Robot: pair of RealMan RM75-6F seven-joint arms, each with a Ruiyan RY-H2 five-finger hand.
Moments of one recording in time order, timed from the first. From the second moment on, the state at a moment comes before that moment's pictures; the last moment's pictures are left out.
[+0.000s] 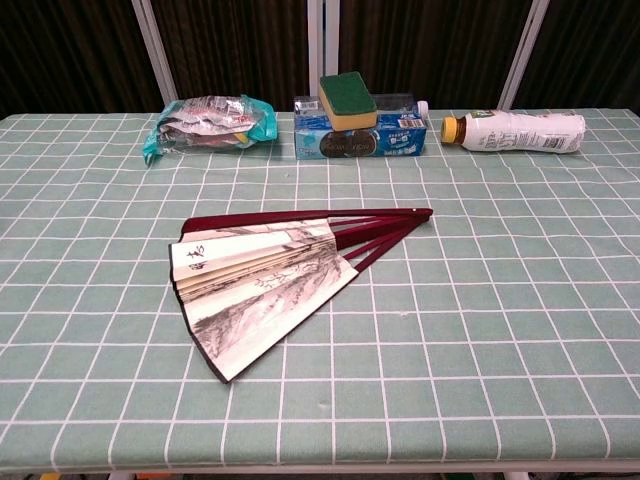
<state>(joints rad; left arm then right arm) -0.10 -1.17 -0.05 -1.60 1.47 1.49 0.15 0.09 -1.09 0.05 -1.62 -1.53 1.47 -0.01</state>
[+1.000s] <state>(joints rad) -0.56 -1.11 -0.18 -1.66 1.56 0.98 -0.13 0.11 -1.06 0.05 -1.64 -1.59 1.48 0.00</state>
